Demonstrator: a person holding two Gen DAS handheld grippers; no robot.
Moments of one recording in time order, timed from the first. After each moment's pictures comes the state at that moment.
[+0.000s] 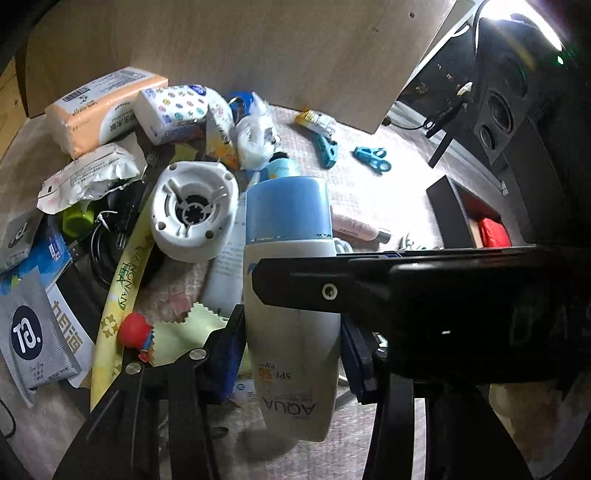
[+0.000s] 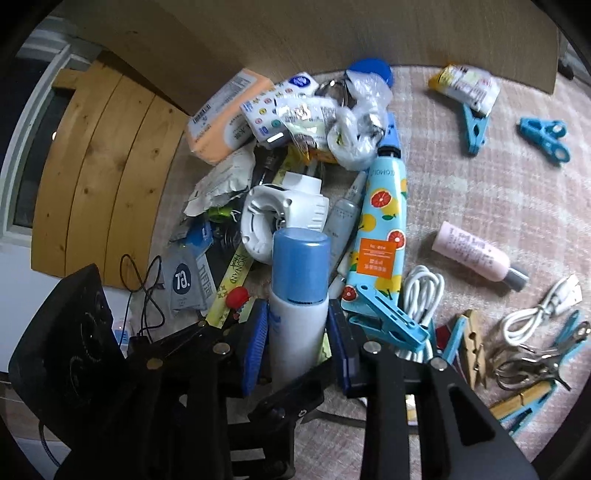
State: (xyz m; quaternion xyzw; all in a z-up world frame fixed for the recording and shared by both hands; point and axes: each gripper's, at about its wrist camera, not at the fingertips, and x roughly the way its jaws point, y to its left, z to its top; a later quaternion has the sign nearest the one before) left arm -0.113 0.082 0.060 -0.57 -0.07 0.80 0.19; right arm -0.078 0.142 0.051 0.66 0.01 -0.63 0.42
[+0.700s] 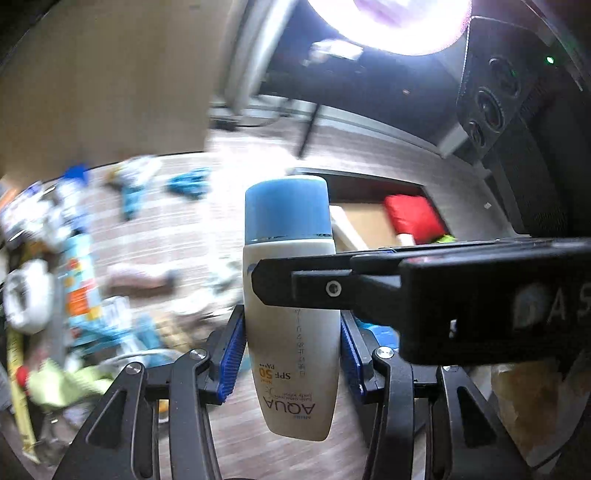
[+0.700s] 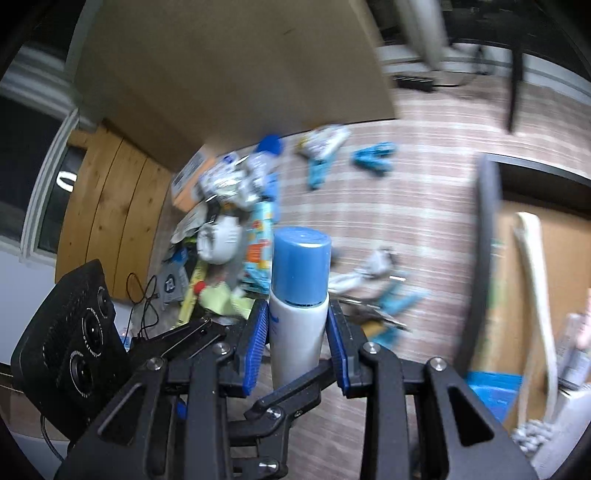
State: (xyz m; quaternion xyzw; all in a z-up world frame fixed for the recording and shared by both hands) left arm -0.087 0.265 0.114 -0.53 -0.01 0.79 0.31; right arm -0.126 0.311 0.117 0.62 -0.04 -0.69 0.37
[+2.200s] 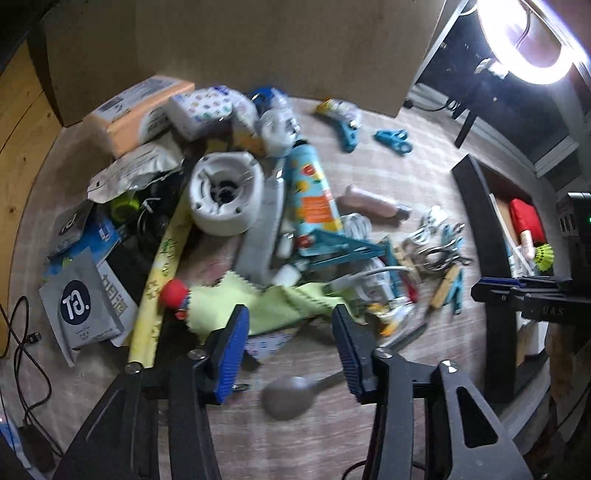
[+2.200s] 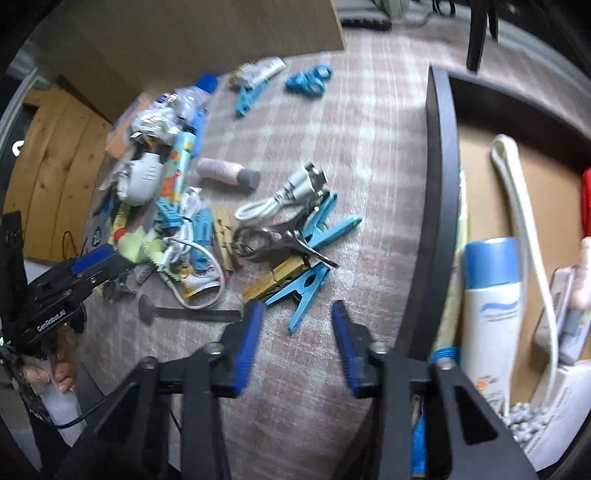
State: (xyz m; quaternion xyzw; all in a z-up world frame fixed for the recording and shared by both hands) left arm -0.096 0.081 0.073 -0.59 0.00 0.80 0.12; right arm -0.108 0.327 0.050 0.66 0.06 -0.68 0.32
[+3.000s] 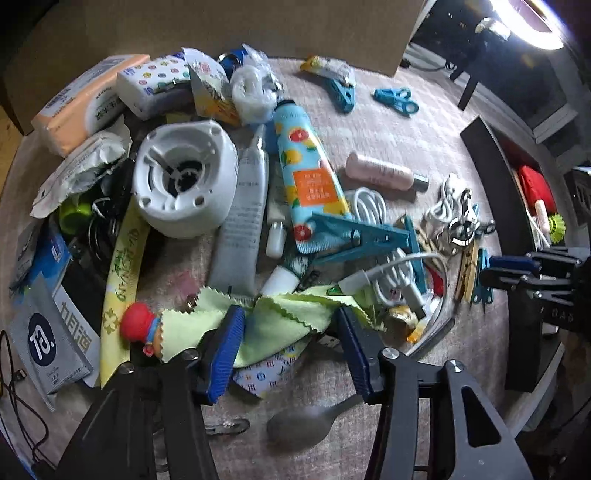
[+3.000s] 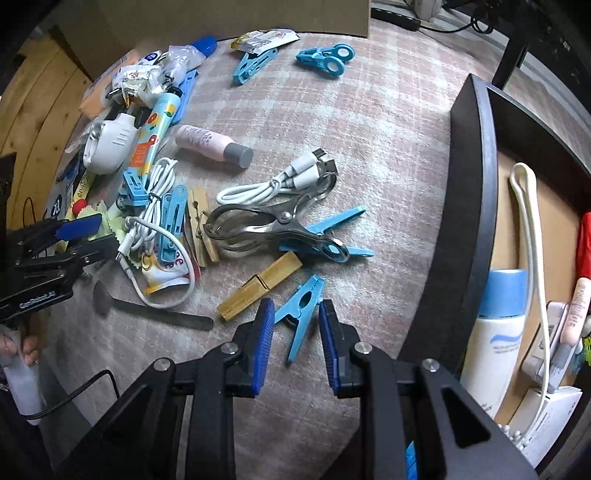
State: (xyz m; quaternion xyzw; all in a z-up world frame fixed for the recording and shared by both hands) left arm -0.119 0.096 0.037 -0.62 0.03 0.77 0.16; right arm -0.093 0.296 0.034 0.64 0.16 -0.69 0.30
